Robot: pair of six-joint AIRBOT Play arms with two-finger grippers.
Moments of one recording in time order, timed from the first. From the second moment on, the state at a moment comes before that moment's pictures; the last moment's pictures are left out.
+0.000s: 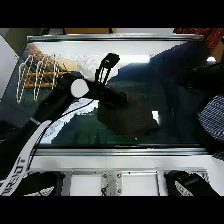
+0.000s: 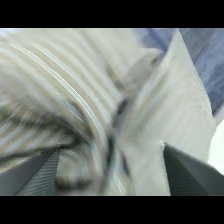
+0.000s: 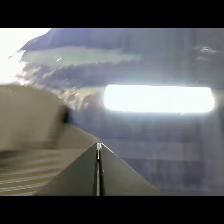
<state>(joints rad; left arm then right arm) -0.62 -1.39 1.48 1.24 -1.02 -1.51 0.26 -0.92 1.46 -1.66 1.26 1.85</state>
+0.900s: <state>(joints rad) -0.22 -1.74 1.41 0.78 -0.93 -1.42 -0.01 -1.13 0.94 -1.38 1.14 1.71</state>
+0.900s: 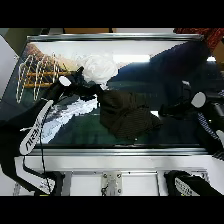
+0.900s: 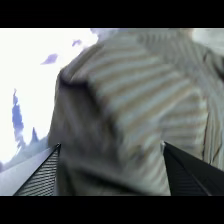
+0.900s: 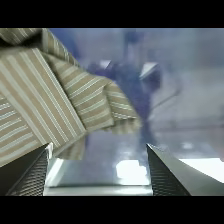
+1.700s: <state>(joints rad) -0.23 -1.90 1.62 0.74 -1.04 -1.42 0.00 -1.43 0.89 -1.15 0.95 1.55</state>
